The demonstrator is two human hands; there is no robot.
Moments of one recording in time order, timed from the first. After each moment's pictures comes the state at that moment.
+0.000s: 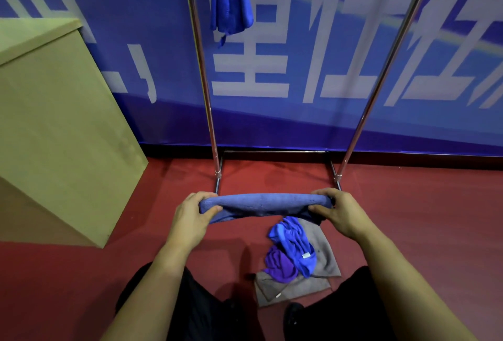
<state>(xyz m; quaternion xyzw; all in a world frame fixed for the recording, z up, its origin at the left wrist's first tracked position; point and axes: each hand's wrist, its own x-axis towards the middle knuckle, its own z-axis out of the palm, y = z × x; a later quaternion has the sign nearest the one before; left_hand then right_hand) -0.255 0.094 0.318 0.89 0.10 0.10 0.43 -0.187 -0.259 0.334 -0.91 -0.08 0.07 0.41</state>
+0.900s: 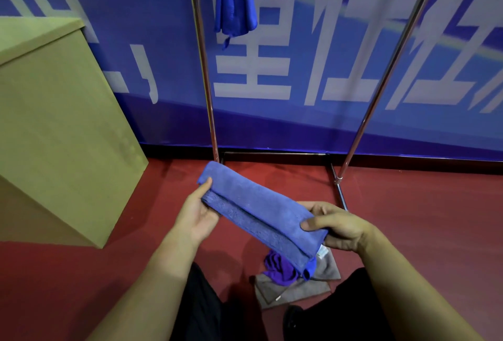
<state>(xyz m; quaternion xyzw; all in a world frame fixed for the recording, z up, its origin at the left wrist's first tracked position) -0.233 0.072 0.351 0.39 0.22 -0.02 0.89 -0.205 -0.230 0.361 -0.50 -0.12 0.47 0.71</state>
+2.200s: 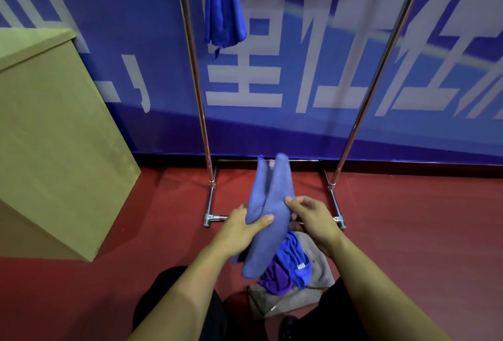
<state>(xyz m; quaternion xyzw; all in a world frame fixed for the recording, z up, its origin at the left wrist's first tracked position) -0.236 -0.003 0.335 0.83 0.00 -0.05 0.55 -0.202 -0.195 0.357 -0.68 0.05 0.15 0.72</state>
